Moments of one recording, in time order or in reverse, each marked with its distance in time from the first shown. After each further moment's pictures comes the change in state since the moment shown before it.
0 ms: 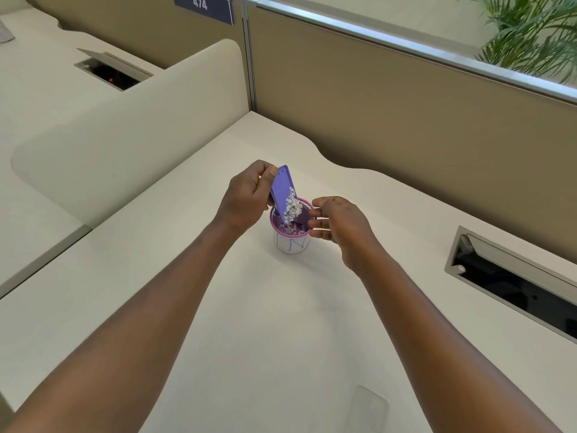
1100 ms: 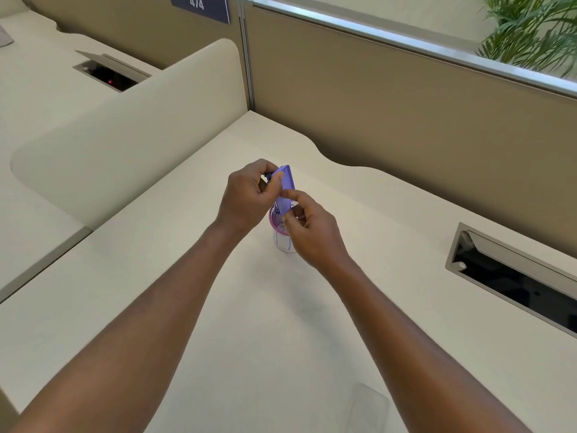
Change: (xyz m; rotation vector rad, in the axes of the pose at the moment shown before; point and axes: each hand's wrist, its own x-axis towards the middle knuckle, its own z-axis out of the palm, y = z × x) left_hand -0.007 0.011 0.002 0.128 0.111 0.140; right_hand -0.019 0.017 0.036 -0.403 -0.025 -0.428
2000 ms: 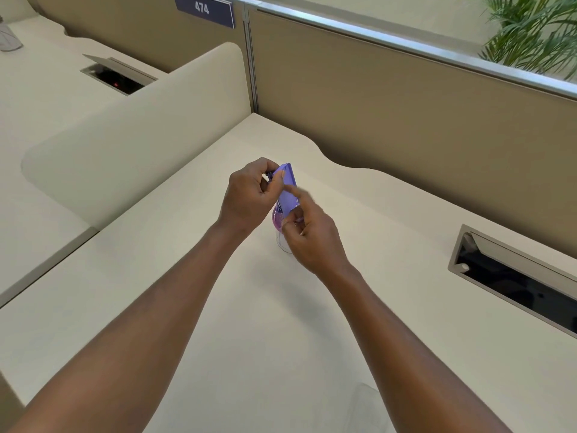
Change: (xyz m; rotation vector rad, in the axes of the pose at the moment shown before) left_hand 0.001 0.003 -0.005 0.039 0.043 0.046; right_hand -0.007 0.002 0.004 -0.090 -0.004 -0.117
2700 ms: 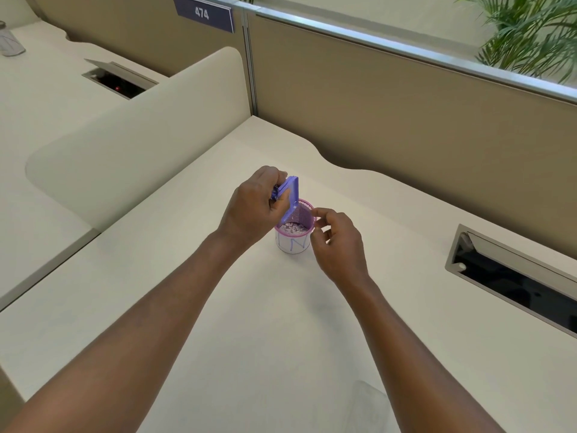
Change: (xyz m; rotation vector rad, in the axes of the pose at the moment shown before) left_hand -0.016 0.012 -0.005 0.196 -0.100 0.210; right_hand -0.014 0.038 -0.019 -0.106 0.186 0.047
